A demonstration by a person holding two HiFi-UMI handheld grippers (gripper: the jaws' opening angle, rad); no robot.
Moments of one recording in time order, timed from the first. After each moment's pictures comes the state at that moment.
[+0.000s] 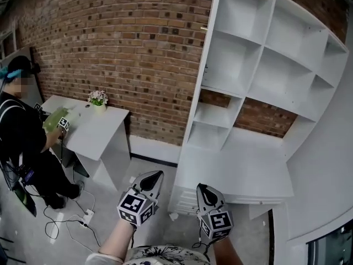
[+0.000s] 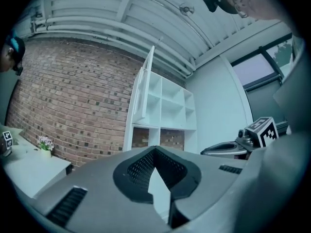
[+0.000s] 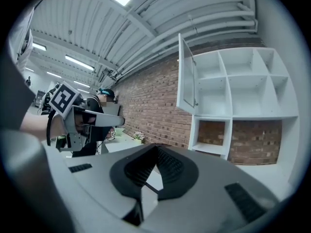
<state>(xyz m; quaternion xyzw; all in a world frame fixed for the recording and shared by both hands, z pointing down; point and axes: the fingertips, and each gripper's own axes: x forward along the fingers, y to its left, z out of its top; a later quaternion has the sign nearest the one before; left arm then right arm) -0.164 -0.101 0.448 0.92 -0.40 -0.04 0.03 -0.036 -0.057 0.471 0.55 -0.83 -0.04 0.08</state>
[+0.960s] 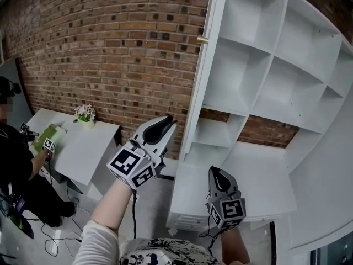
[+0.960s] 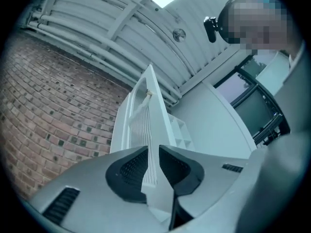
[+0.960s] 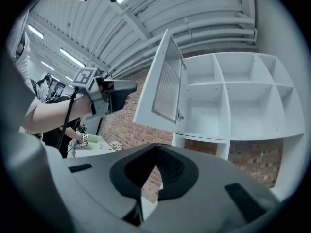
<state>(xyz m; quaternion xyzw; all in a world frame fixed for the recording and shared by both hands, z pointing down) -0.104 -0.312 0.229 0.93 -0.28 -0.20 -0.11 0.031 -0.253 0.383 0.60 -0.79 -0.10 0.06</state>
